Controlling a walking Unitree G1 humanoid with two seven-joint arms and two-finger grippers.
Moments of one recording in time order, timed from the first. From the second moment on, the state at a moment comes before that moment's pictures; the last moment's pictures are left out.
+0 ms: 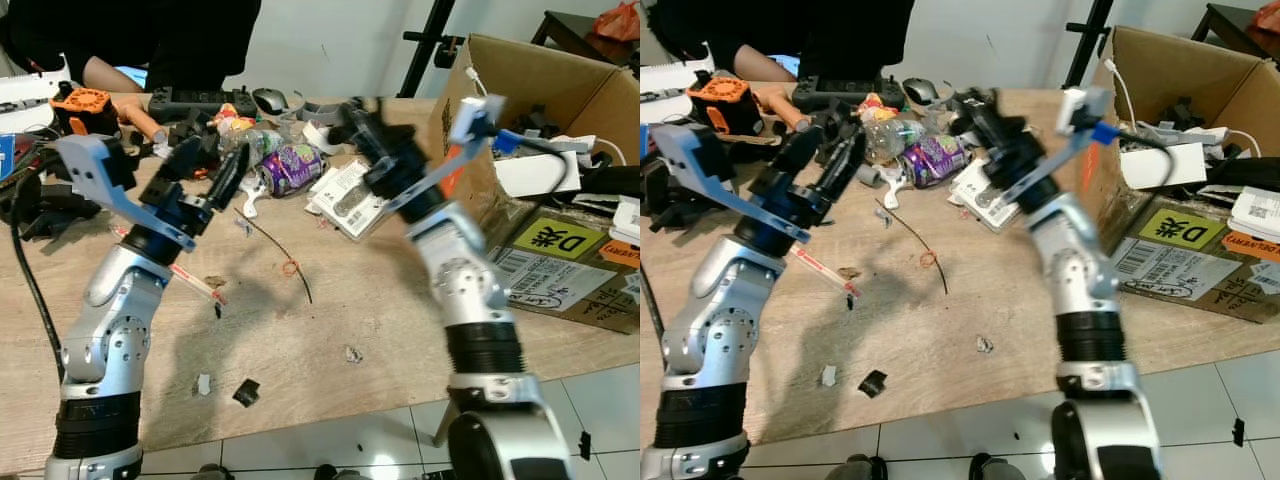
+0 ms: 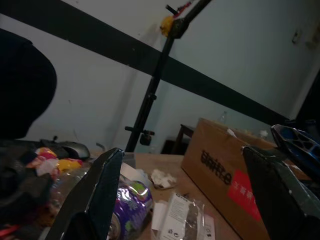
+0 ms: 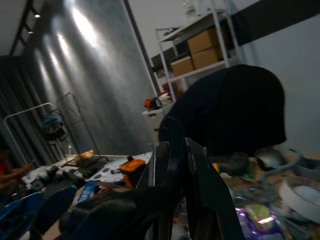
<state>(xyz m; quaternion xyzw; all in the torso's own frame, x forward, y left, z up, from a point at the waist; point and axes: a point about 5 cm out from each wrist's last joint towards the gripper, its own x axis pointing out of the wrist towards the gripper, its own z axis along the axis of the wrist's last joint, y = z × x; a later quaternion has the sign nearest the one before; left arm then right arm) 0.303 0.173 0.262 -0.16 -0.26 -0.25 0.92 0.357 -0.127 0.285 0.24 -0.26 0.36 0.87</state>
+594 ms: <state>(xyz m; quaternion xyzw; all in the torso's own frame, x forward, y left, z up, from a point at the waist) 0.317 0.177 0.245 -0.05 -0.22 -0.19 0.96 0.367 -0.220 0.351 0.01 -0.36 0.13 0.93</state>
